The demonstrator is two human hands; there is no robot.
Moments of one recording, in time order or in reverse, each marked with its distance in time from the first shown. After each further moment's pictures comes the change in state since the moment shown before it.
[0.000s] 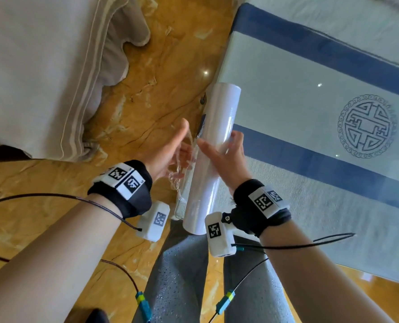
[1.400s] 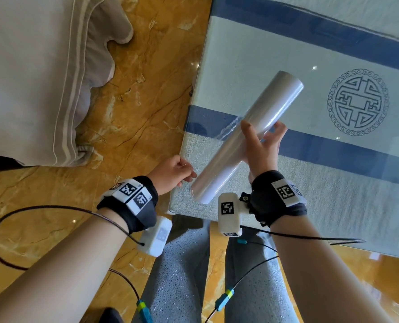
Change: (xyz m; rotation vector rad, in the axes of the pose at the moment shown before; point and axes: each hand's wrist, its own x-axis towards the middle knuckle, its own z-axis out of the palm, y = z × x) left_hand -0.050 -0.028 0.033 0.176 0.094 0.028; right_hand -0.040 -0.030 -0.053 0.393 0.338 -0.027
